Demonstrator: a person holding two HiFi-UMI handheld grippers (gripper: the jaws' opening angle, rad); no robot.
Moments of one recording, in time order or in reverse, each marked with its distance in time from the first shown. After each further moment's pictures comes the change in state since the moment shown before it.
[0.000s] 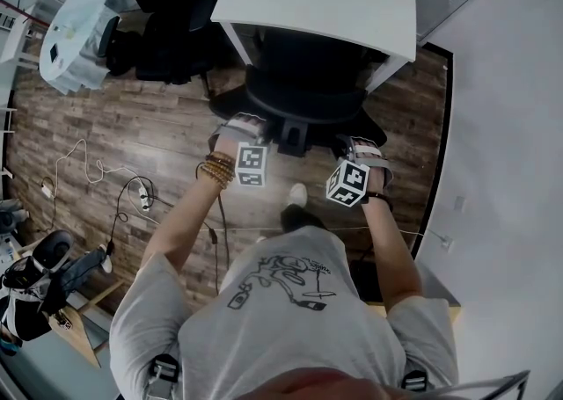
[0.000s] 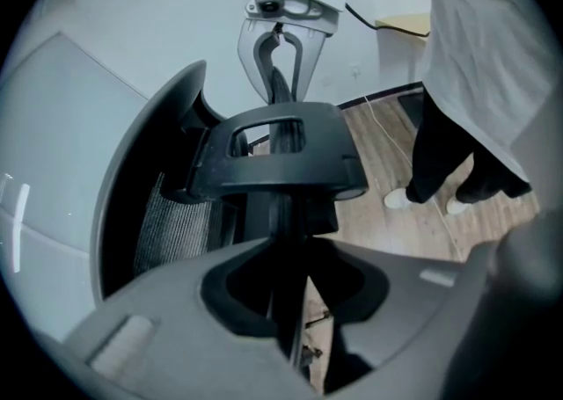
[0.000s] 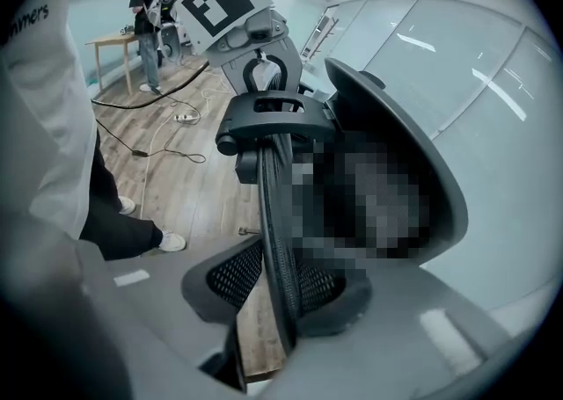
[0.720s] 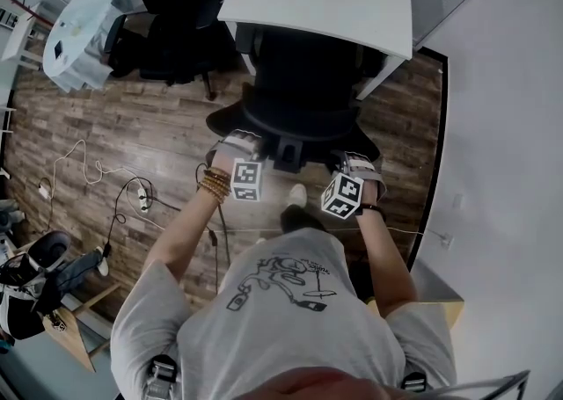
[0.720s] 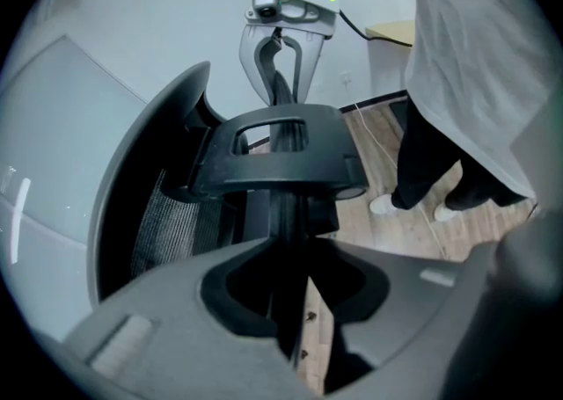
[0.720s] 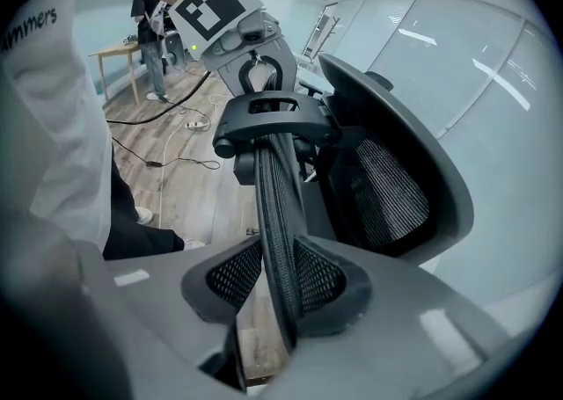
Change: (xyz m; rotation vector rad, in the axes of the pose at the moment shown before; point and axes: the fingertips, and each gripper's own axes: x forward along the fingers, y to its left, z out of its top) left arm -0.050 -0.086 0.001 -0.016 -0.026 -0.012; right arm -0.038 0.088 0.022 0.035 -0.001 0.054
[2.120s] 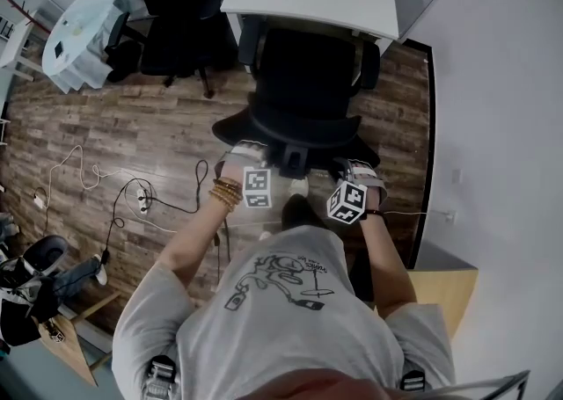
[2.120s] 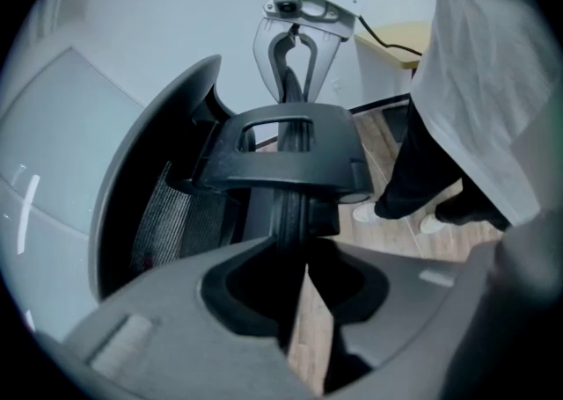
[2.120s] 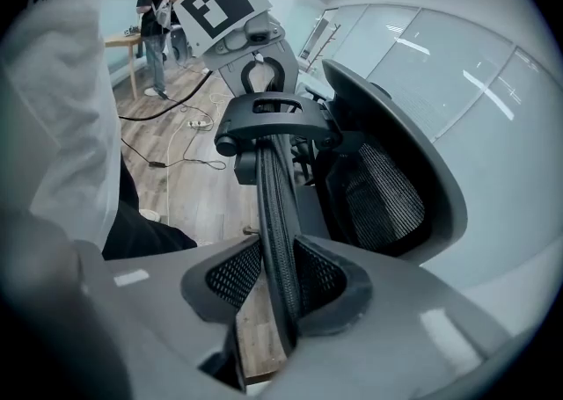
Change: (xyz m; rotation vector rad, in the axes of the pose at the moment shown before) left arm -0.072 -0.143 0.028 -0.036 -0.008 0.027; right arm -0.066 0.158 0.005 0.007 0.010 -0.077
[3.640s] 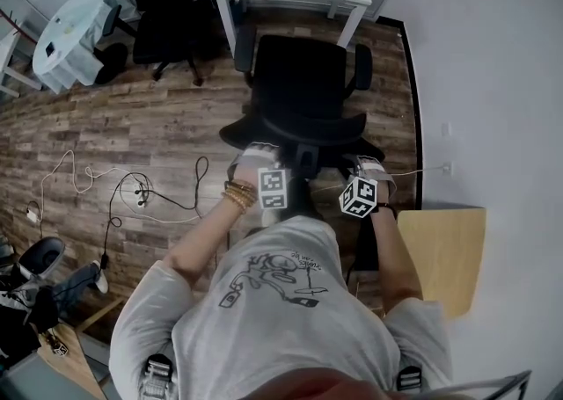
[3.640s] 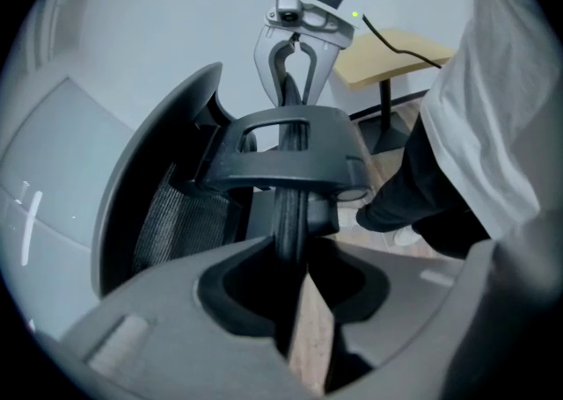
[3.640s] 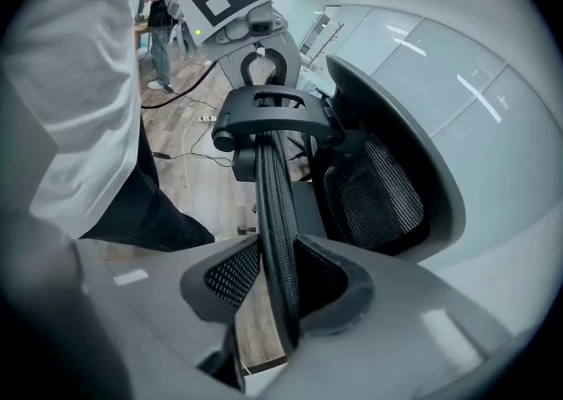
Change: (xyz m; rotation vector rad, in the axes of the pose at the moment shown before) left arm -0.105 -0.216 0.054 0.057 -0.059 0.002; right arm -0.115 0.222 -0.017 0.033 0.058 -0.052
